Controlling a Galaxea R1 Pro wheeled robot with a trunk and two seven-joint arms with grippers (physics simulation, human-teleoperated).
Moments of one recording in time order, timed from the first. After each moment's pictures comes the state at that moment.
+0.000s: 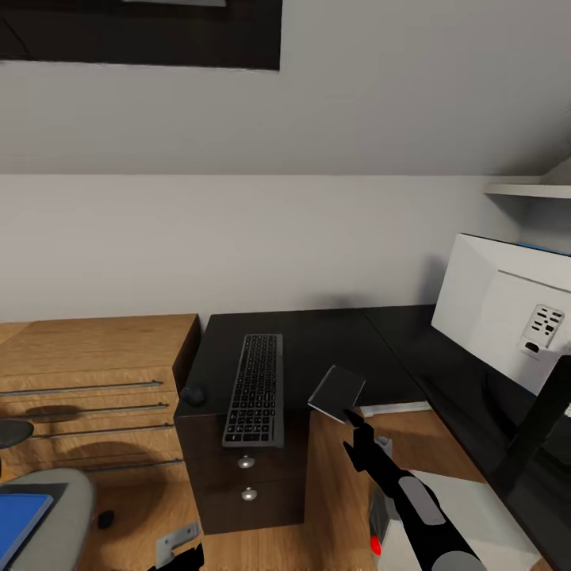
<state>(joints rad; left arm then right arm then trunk) -0.17 0.04 -0.32 -0.74 0.58 0.03 0.40 -0.49 0.07 -0.26 -0.61 -1.15 0.42 0.32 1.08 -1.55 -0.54</state>
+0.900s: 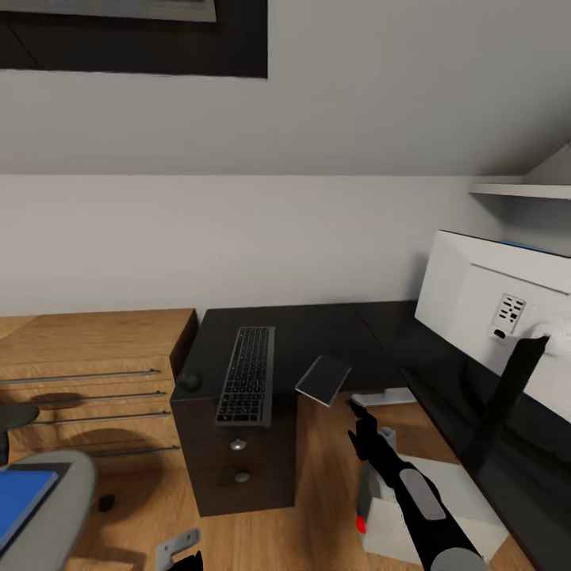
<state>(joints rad) -0.17 0.03 -0.33 -0.71 0.58 0.03 0.40 -0.49 0.08 -0.26 -0.67 -1.14 0.37 0.32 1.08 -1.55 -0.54</state>
